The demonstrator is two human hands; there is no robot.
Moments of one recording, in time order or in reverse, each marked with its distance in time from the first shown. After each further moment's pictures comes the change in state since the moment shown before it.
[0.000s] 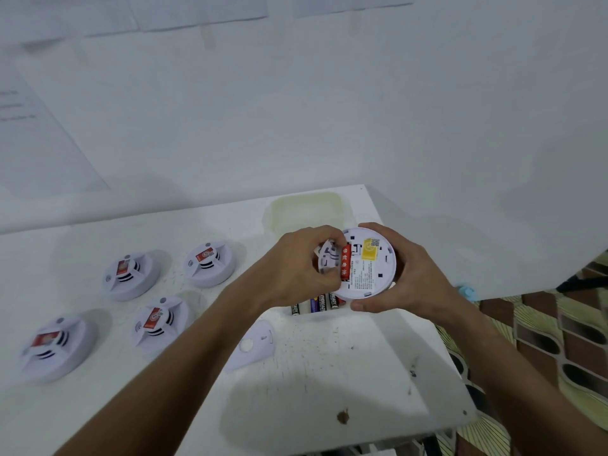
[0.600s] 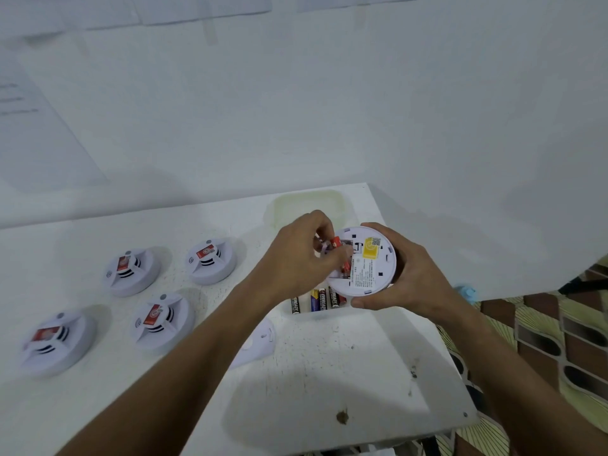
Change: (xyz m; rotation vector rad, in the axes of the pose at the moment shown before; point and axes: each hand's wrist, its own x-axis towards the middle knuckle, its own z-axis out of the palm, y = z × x) left_hand 0.015 -0.010 0.013 -0.041 0.223 -0.045; right_hand 0.003 0.011 -0.002 -0.035 0.005 0.015
